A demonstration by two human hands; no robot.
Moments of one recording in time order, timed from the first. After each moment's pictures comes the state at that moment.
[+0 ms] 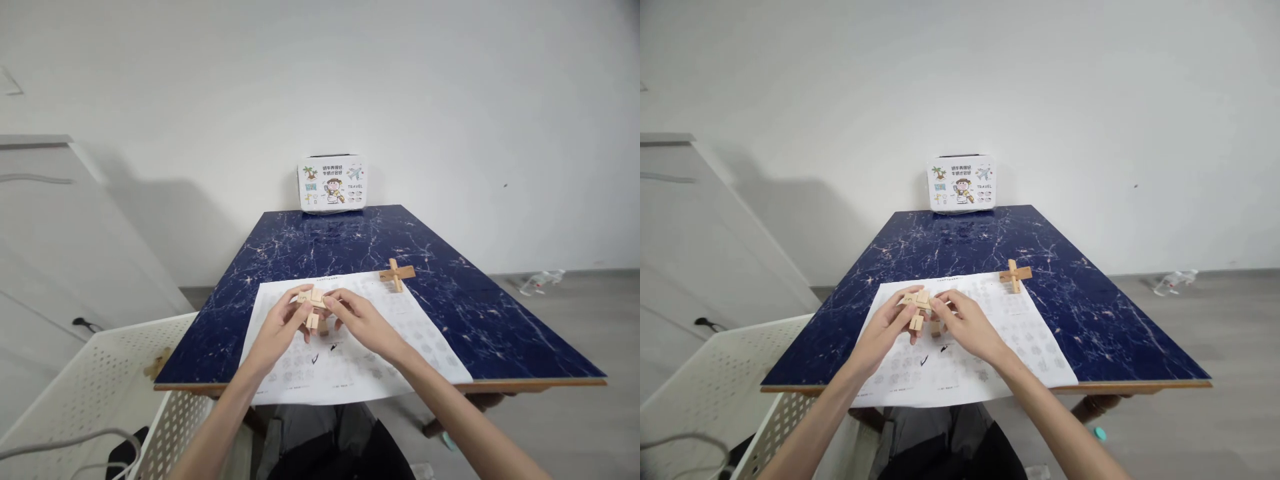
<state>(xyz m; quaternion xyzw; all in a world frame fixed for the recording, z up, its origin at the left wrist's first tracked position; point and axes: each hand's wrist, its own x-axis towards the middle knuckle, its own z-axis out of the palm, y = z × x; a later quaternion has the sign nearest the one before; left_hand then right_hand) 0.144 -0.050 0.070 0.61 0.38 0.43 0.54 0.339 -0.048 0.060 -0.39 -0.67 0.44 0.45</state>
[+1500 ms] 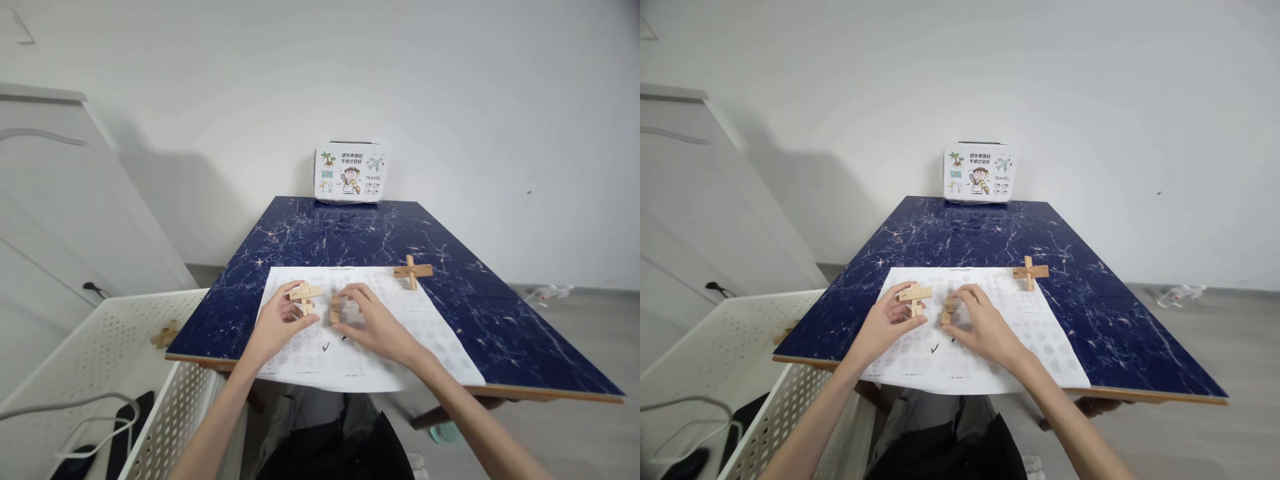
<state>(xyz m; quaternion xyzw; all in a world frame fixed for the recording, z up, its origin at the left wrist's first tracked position) 0.103 -0.046 0.021 0.61 0.47 0.45 0.46 0.352 -0.050 0.022 -0.42 -0.82 0.19 0.33</state>
